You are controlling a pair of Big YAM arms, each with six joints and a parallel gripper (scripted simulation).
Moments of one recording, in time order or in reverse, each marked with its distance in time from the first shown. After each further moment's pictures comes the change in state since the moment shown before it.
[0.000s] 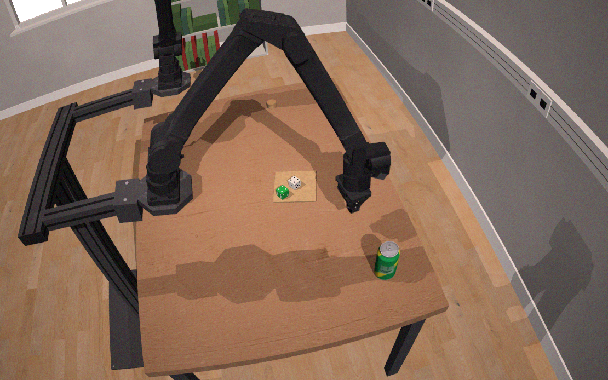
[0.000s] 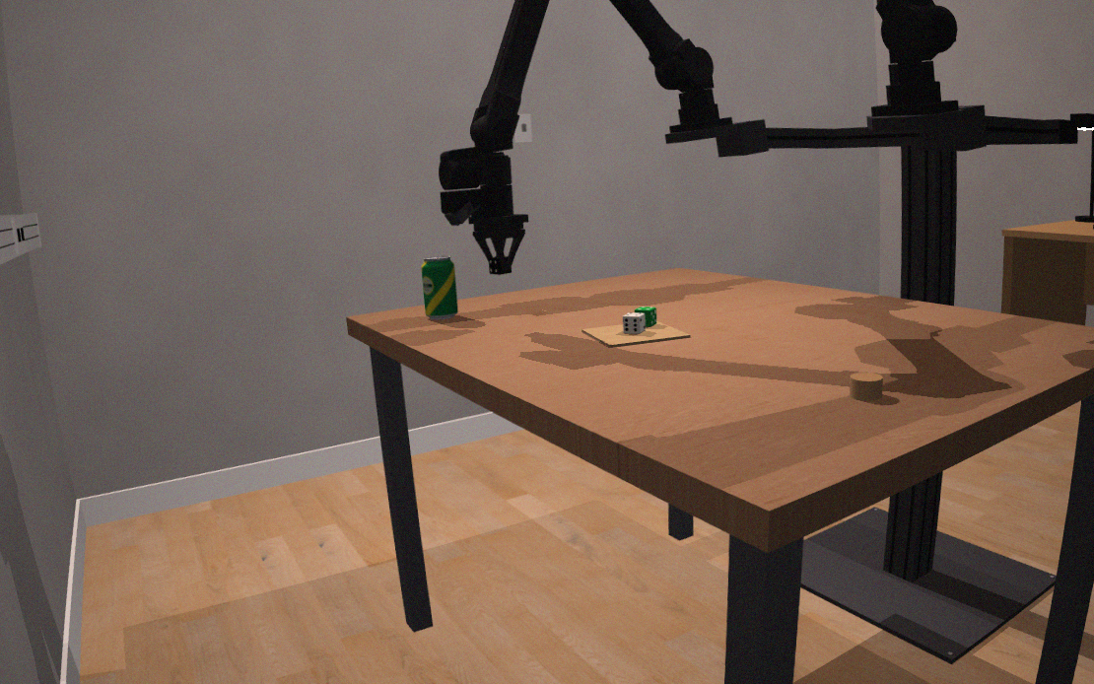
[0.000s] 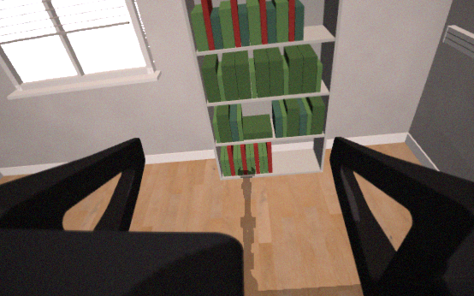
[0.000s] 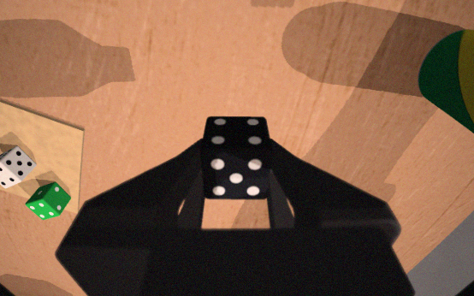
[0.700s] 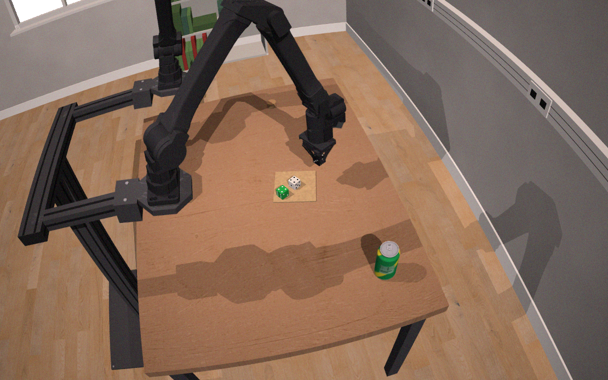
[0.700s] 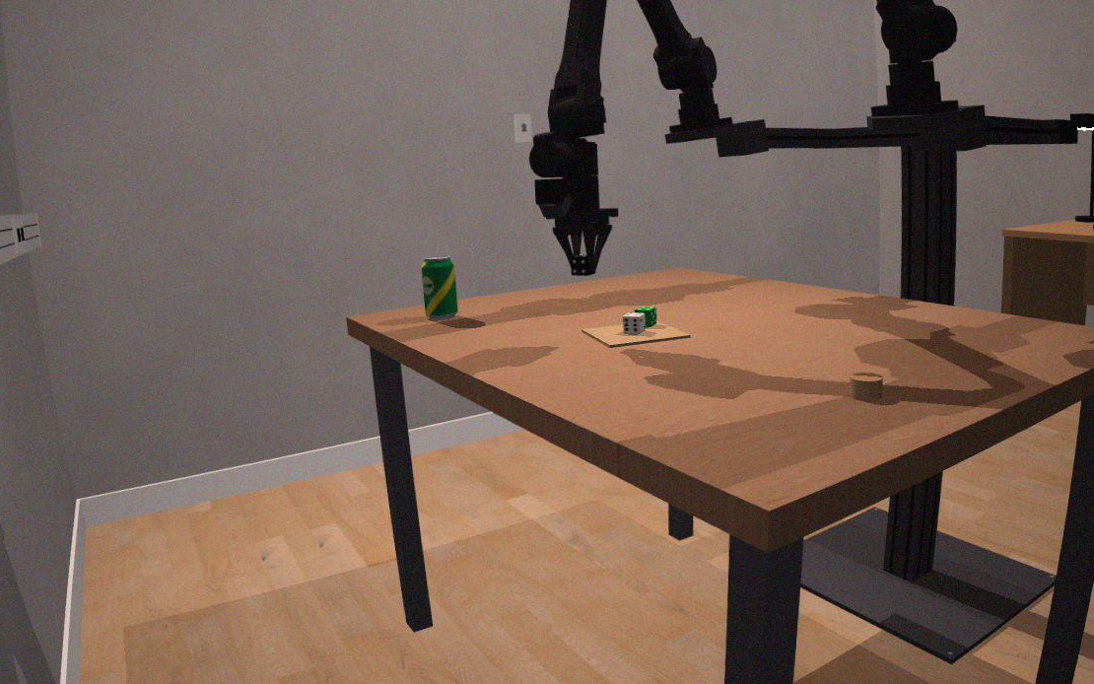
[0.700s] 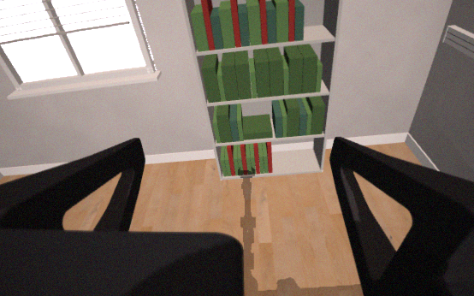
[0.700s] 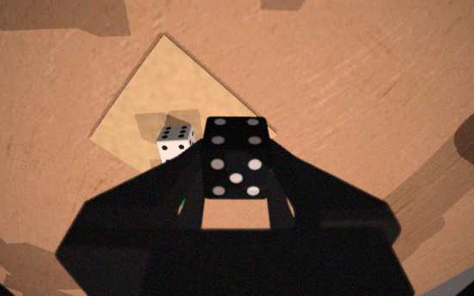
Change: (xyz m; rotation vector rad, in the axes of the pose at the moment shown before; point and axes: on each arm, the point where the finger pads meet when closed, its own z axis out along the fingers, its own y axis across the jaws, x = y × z) left arm 0.000 0.000 0.000 0.000 0.000 0.000; right arm 0.010 0.213 -0.010 -0.001 -0.019 -0.344
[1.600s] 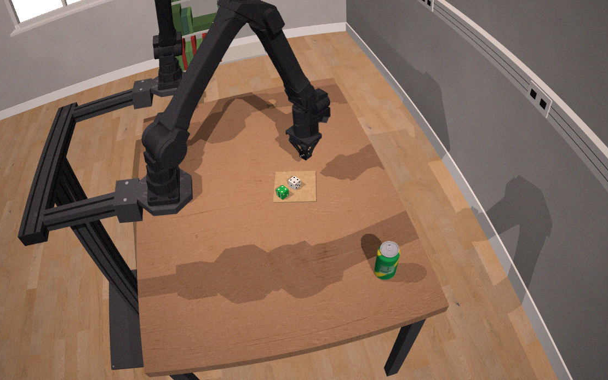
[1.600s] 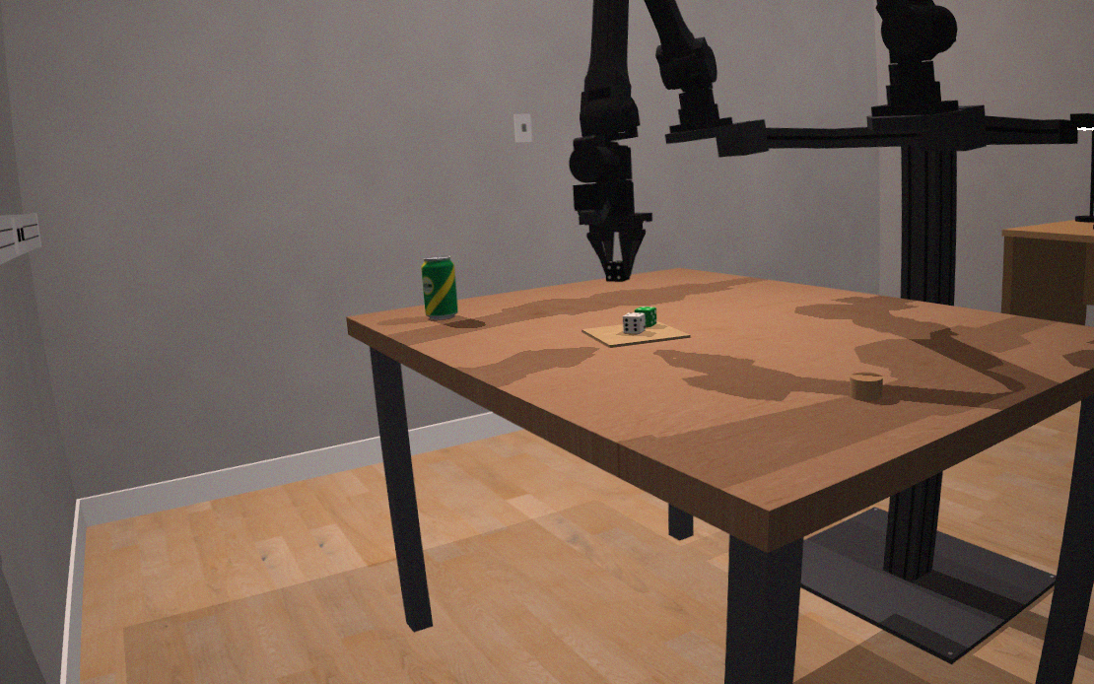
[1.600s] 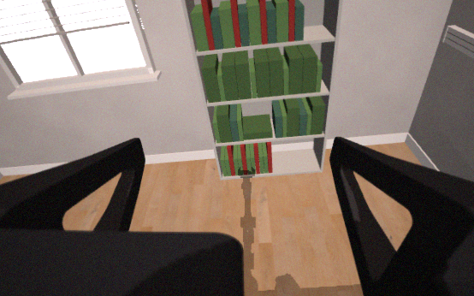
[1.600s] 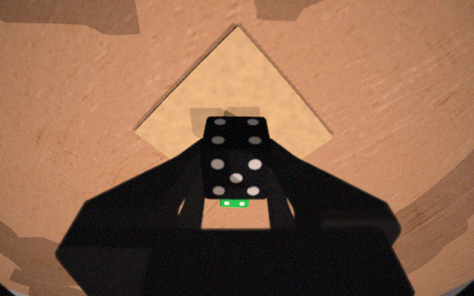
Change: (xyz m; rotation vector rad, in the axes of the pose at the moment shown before) left arm 0.000 0.000 0.000 0.000 0.000 0.000; right arm 0.006 0.058 0.009 -0.006 0.015 -0.055
